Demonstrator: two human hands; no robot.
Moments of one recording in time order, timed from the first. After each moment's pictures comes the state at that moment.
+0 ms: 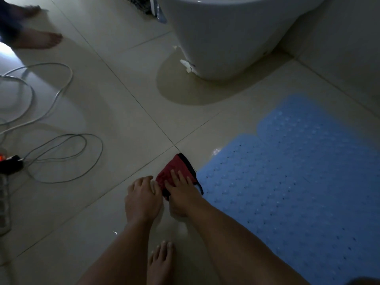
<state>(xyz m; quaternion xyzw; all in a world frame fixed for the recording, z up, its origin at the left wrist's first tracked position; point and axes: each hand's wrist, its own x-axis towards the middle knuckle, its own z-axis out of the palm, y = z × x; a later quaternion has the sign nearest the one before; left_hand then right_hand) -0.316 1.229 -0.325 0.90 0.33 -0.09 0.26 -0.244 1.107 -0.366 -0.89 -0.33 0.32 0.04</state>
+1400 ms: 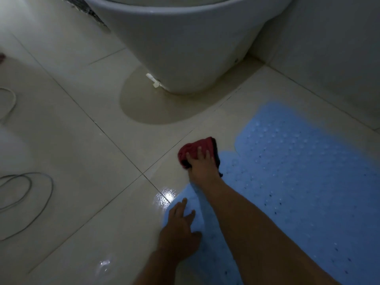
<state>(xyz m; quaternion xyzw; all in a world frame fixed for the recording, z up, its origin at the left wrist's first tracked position) -0.236 1.102 -0.364 0.91 0.04 -0.29 0.31 -0.041 1.012 -0.383 -0.96 -0.15 0.24 0.02</state>
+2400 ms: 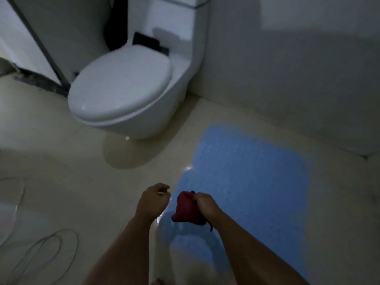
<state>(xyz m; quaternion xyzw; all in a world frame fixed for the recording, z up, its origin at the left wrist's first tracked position) -0.173 1.137 -0.077 0.87 0.11 -0.22 0.43 -0.194 0.939 -0.099 -0.76 0.24 0.31 0.52</state>
